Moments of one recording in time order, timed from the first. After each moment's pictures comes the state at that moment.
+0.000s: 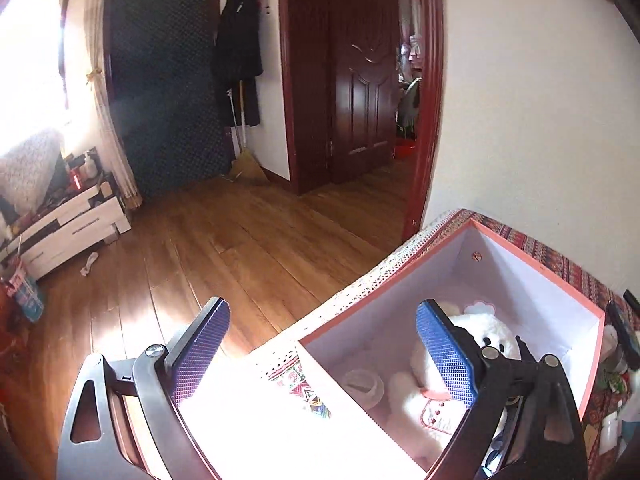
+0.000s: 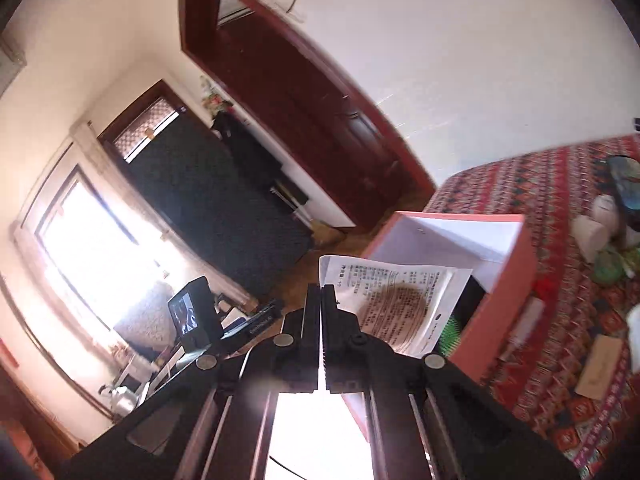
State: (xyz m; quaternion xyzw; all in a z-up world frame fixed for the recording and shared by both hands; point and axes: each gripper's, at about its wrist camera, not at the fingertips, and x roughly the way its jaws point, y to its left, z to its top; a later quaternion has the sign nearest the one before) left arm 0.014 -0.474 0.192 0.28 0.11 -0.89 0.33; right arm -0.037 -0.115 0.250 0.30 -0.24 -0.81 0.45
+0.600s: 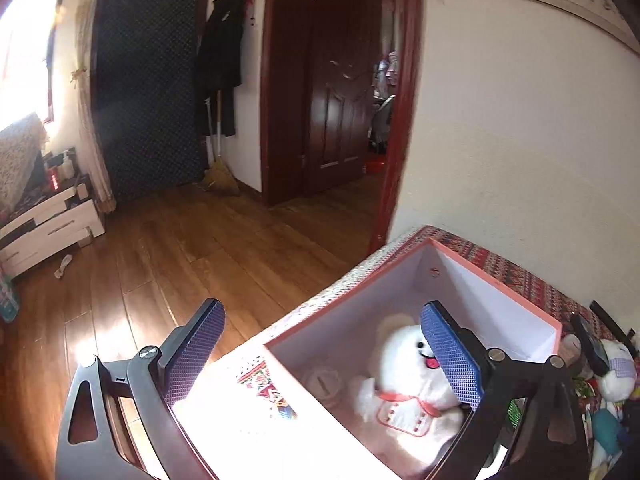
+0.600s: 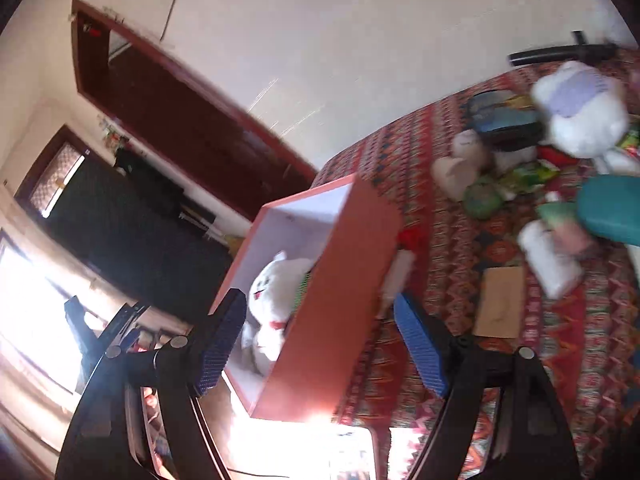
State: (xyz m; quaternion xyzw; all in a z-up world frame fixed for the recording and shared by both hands) left arm 0.021 -0.432 0.217 0.27 0.11 -0.92 0.25; right arm -0.027 0.025 0.160 0.37 -0.30 -0.85 0.24
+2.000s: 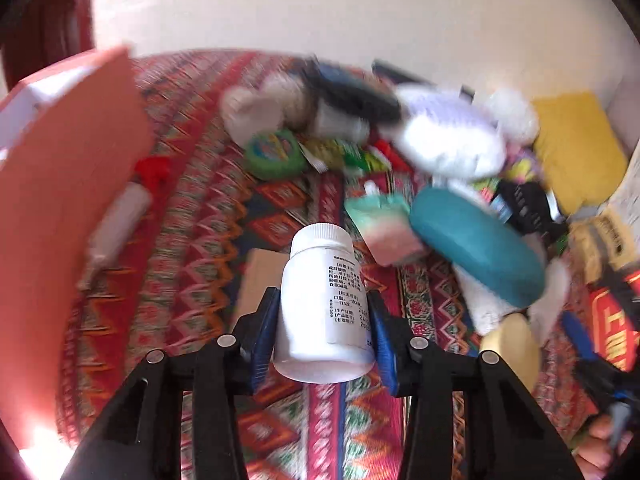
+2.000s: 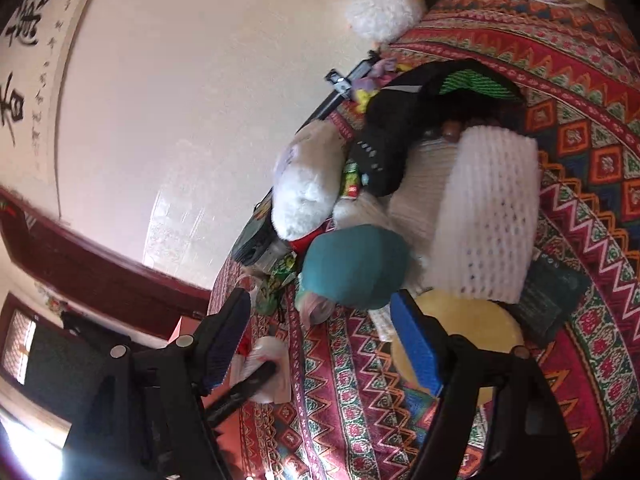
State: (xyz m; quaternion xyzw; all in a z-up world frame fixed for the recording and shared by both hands) left arm -0.088 -0.097 0.089 0.46 0.10 -0.88 -0.10; right arm -0.003 0.240 0.080 0.31 -0.46 -0.83 0.03
